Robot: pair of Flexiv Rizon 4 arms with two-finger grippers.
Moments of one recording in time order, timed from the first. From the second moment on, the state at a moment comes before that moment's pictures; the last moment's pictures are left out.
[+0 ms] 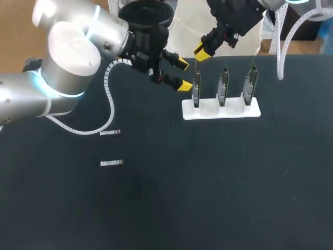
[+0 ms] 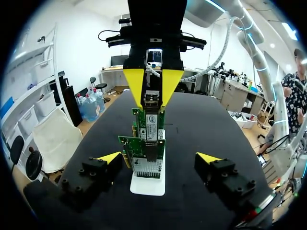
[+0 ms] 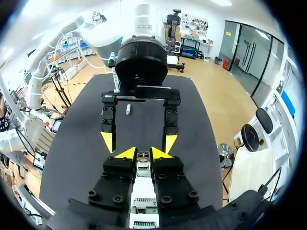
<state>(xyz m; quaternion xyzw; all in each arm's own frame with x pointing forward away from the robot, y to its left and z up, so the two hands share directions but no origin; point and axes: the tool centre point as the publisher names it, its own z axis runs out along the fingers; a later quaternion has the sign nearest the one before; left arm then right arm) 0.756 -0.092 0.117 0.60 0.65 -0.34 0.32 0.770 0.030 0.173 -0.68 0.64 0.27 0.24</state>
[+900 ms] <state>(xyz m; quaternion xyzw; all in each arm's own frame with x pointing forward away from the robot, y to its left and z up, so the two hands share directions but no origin) 0.756 -0.092 0.117 0.60 0.65 -0.34 0.32 0.771 0.031 0.173 -0.68 0.64 0.27 0.25</state>
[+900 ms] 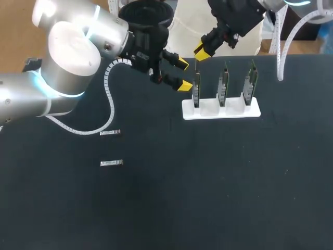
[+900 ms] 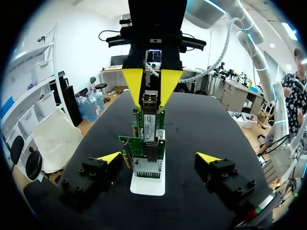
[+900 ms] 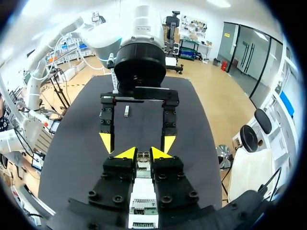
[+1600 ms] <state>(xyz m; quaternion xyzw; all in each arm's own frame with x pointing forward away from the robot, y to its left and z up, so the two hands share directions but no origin) 0.756 -0.092 0.117 0.60 0.65 -0.34 0.32 0.768 0.030 0.173 -0.68 0.64 0.26 0.25</state>
